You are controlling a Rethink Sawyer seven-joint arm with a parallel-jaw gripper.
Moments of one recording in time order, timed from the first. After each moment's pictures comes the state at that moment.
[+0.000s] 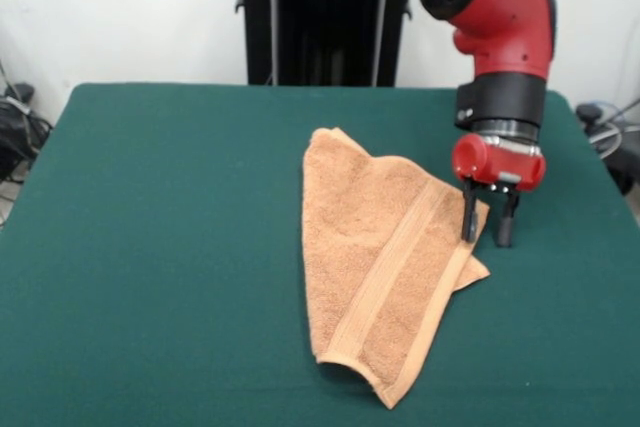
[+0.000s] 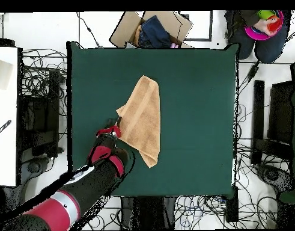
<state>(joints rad) 0.53 -0.08 -0.52 1.65 -0.02 -0.57 1.93</state>
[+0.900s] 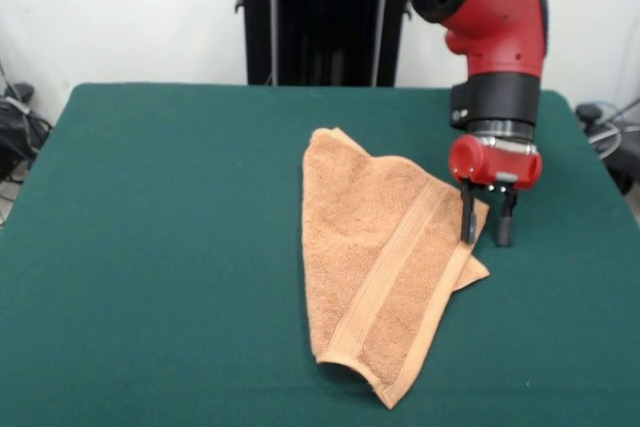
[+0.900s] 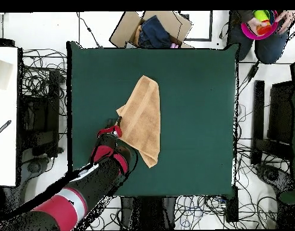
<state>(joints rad) 0.49 -0.10 -0.50 1.64 -0.09 -0.59 1.93</state>
